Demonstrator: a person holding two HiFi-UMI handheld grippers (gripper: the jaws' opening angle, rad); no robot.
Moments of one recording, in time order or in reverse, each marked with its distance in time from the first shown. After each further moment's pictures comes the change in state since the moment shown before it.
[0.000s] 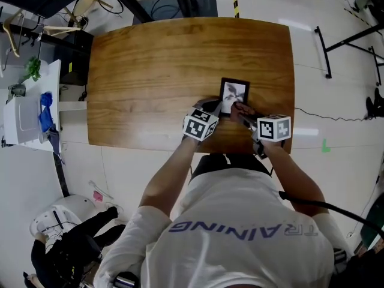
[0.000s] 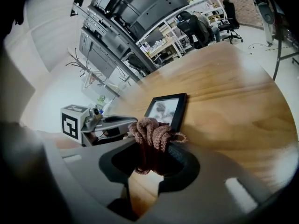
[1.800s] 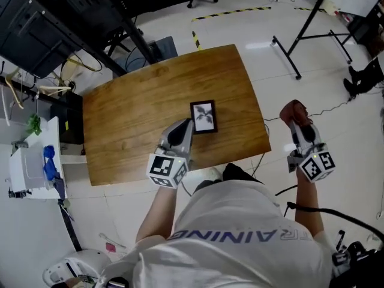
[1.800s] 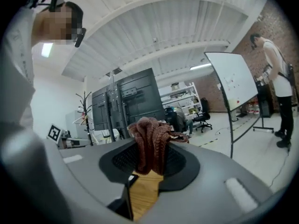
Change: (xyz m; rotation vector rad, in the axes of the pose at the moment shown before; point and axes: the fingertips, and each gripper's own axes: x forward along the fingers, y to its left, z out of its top) left arm -0.174 -0.124 0.140 0.216 -0.534 0.012; right arm -0.372 0.009 0.020 -0.285 -0.984 -0.330
